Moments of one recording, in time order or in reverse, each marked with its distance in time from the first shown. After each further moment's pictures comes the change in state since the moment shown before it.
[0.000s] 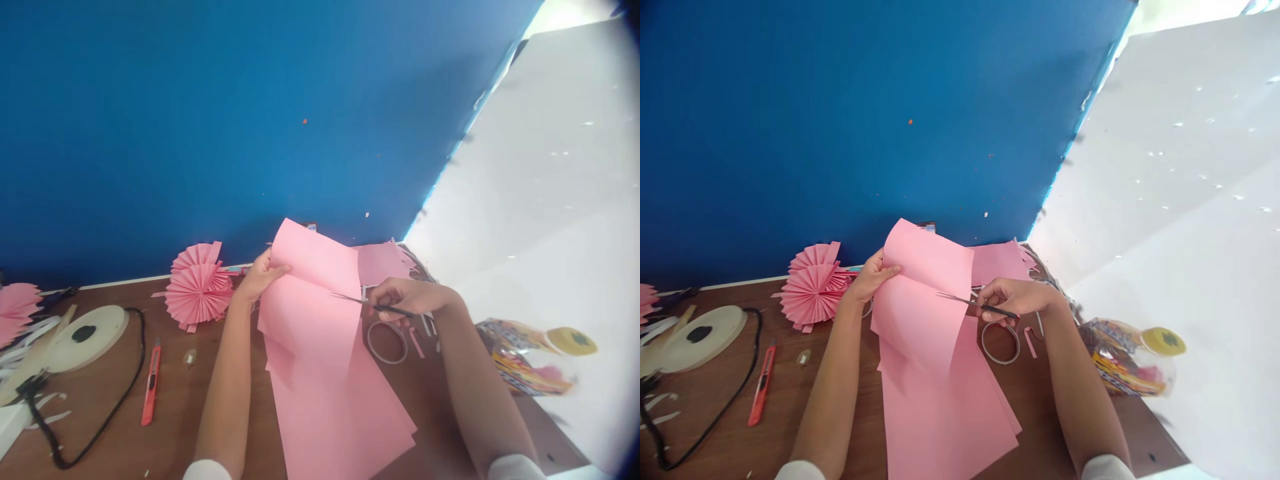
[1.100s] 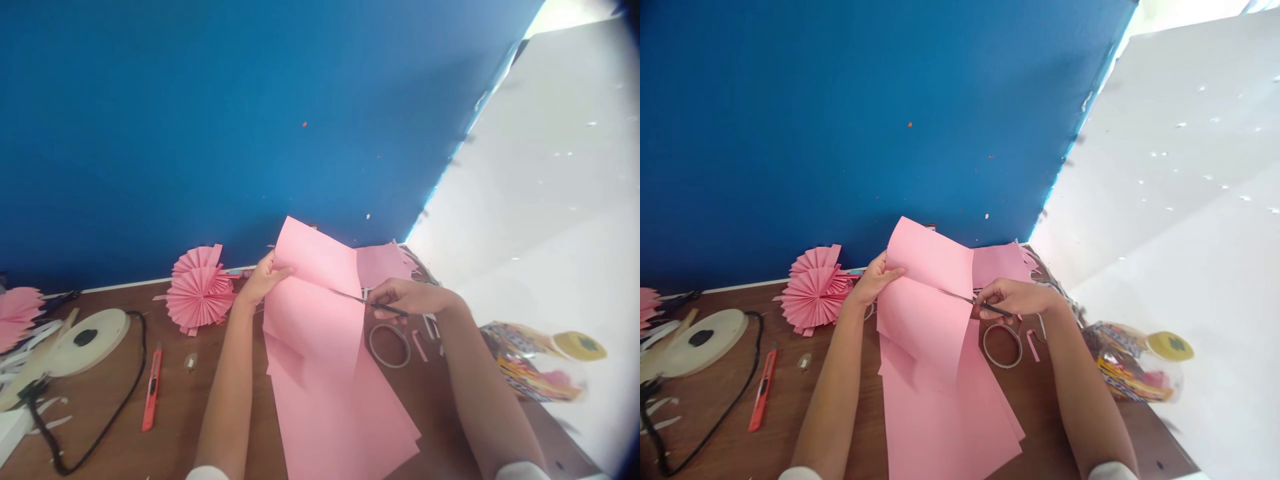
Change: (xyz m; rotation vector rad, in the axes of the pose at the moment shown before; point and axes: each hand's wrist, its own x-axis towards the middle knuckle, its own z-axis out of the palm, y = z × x) left_hand 0.003 0.000 0.004 0.016 -0.035 0.034; right_hand 0.004 -0.007 0.001 -0.033 0.060 0.026
